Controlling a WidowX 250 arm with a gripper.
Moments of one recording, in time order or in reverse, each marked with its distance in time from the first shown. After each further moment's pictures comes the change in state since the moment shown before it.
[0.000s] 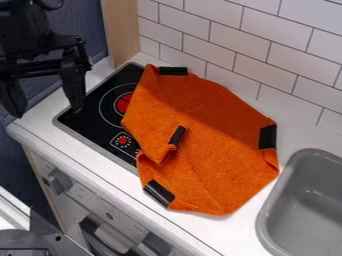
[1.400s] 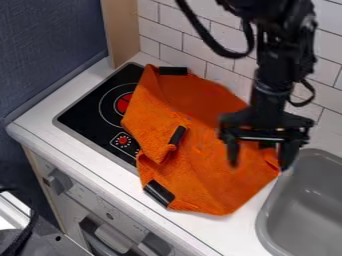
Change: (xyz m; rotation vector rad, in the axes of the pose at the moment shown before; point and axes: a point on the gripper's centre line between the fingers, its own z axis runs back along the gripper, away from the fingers) arm -0.015 -0.231 -0.132 0.029 0.056 -0.173
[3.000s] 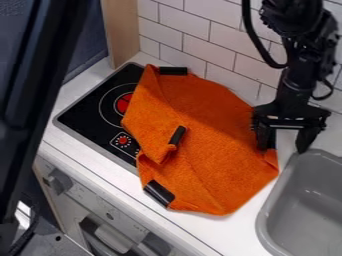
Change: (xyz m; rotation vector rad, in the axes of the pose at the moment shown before) arm 0.071 -0.021 -0.045 0.071 -0.001 0.063
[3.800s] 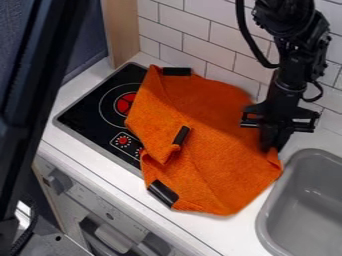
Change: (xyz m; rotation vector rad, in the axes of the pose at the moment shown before) arm -0.003 0.017 0.003 0.082 0.029 -0.038
